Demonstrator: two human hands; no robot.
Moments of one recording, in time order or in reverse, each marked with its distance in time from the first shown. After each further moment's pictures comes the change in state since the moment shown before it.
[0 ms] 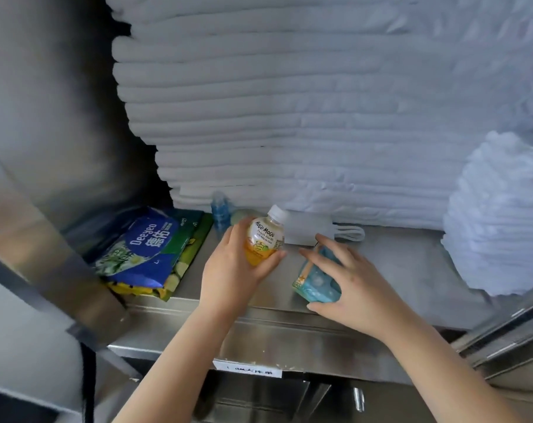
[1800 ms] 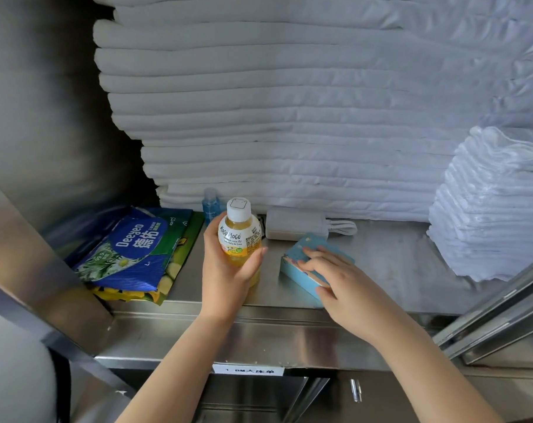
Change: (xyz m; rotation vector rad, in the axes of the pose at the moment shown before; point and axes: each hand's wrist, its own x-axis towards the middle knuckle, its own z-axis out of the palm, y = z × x) left_hand -0.005 -0.034 0.025 -0.596 0.160 -0.026; right_hand -0.004 -0.032 -0.001 0.060 -0.046 0.118
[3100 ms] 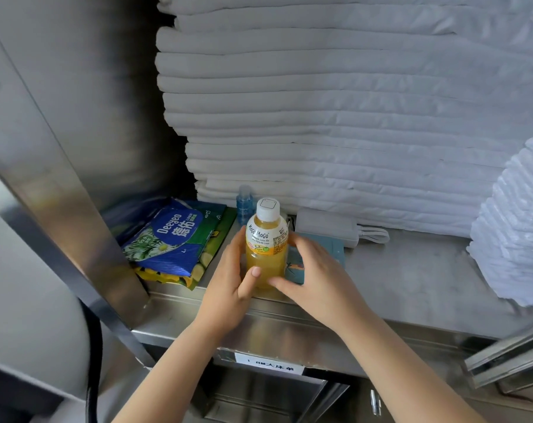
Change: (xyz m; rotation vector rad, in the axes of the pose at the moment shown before) left_hand -0.018 -0.001 -0.047 0.140 -0.303 -0.061; right_hand 0.038 -0.050 0.033 0.220 0.162 -0.083
